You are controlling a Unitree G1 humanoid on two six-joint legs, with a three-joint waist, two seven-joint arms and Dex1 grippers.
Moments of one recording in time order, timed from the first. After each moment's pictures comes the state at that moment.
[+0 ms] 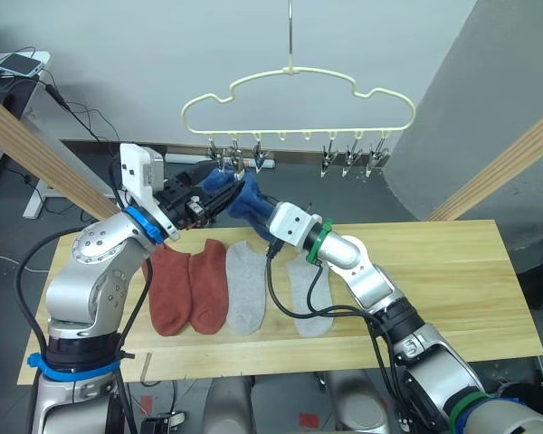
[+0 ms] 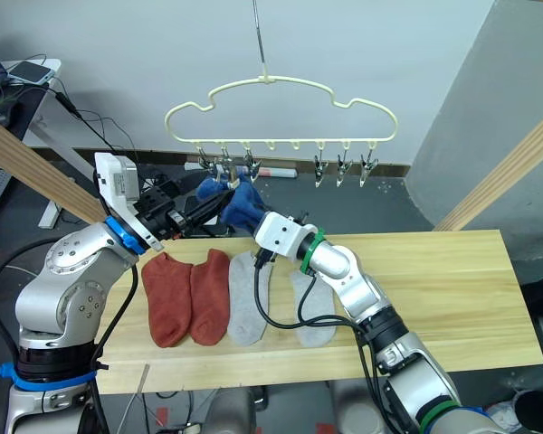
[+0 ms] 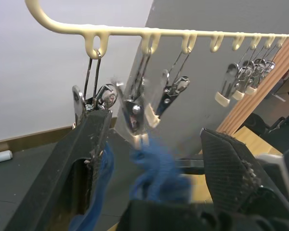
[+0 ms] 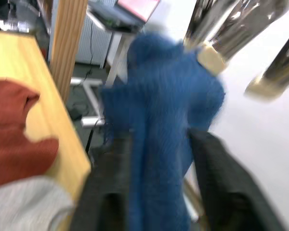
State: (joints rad) left arm -0.37 0.56 0.19 -0.29 -0.55 0.49 -0.64; right arm -0.60 -0.12 0.38 0.27 -0.26 -0.17 0.45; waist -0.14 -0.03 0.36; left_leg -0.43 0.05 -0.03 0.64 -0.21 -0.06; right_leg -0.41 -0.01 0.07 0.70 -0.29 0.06
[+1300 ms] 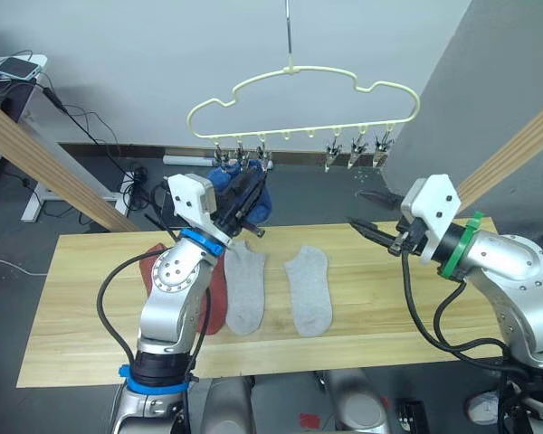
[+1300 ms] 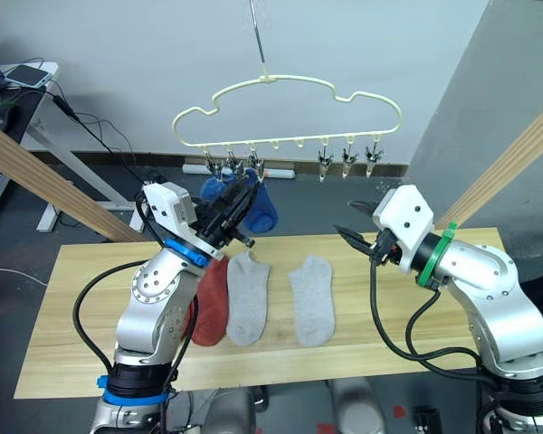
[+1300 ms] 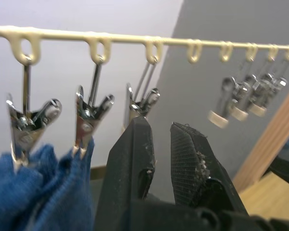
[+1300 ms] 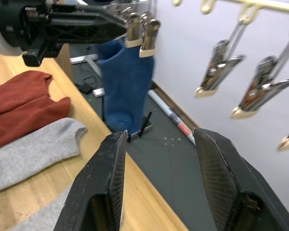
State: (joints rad) left arm -0.32 0.19 0.01 -0.23 -0.24 0.11 -0.38; right arm -0.32 -0.62 -0.06 -0.65 0.33 0.65 0.68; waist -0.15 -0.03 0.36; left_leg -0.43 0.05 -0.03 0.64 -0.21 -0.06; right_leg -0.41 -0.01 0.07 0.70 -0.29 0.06
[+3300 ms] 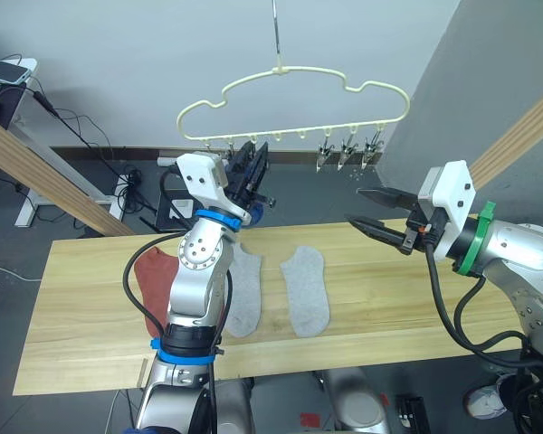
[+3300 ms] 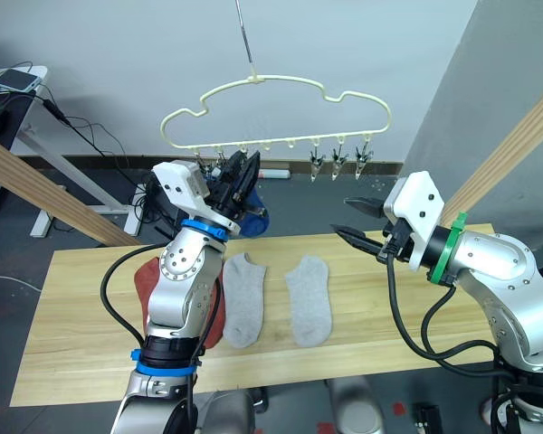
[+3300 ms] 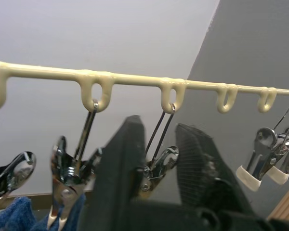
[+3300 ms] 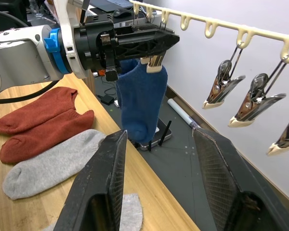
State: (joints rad) left arm -0.47 0.09 0.01 -0.10 -0.18 0.07 -0.24; right arm -0.37 -0.70 -0.10 -0.64 0.54 0.68 0.72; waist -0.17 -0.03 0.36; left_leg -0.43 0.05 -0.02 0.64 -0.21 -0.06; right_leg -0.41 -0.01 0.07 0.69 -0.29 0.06
